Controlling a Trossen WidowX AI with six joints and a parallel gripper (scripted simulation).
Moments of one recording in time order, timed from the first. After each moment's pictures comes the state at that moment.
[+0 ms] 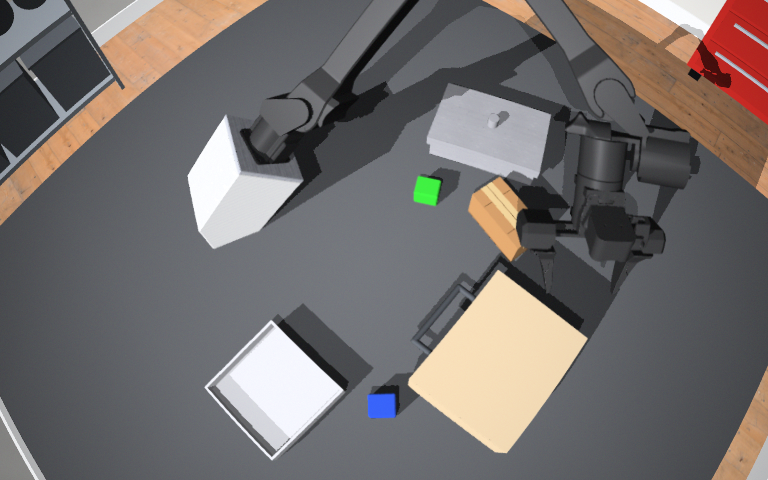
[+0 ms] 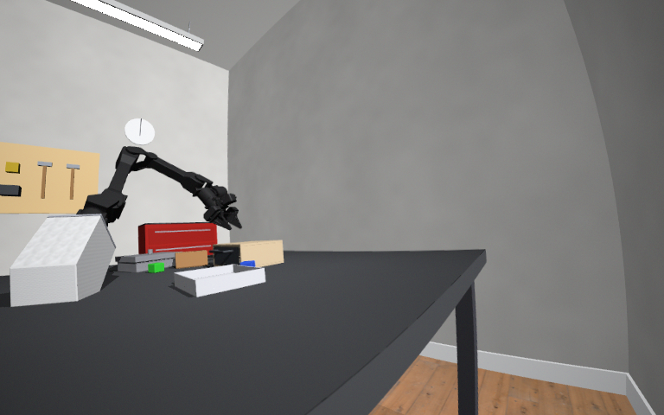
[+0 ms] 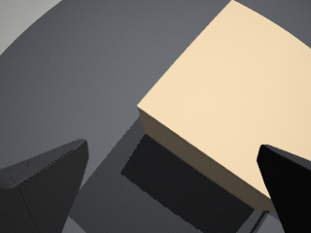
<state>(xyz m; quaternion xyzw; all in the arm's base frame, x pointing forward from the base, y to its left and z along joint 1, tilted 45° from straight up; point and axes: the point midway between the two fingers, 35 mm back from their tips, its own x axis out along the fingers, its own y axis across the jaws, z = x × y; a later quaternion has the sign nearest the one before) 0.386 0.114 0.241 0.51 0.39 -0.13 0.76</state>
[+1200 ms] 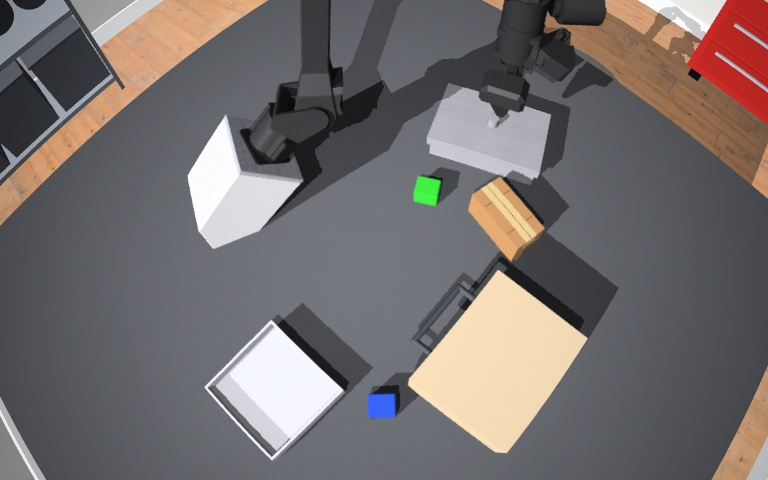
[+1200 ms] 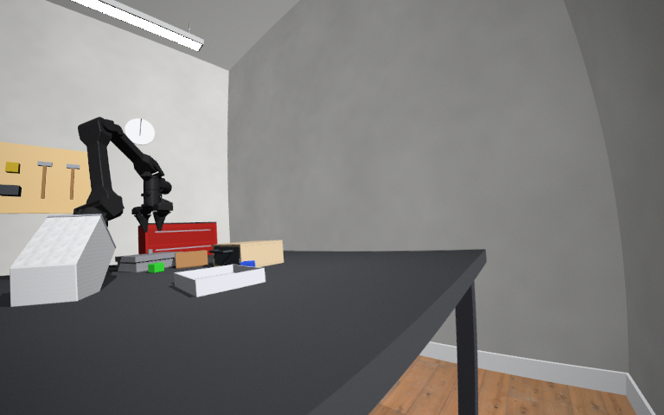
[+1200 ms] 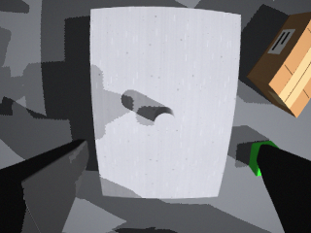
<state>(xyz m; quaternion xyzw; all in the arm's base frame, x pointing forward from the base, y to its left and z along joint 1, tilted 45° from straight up) 0.107 0.208 0.288 0.05 0.48 0.42 0.77</state>
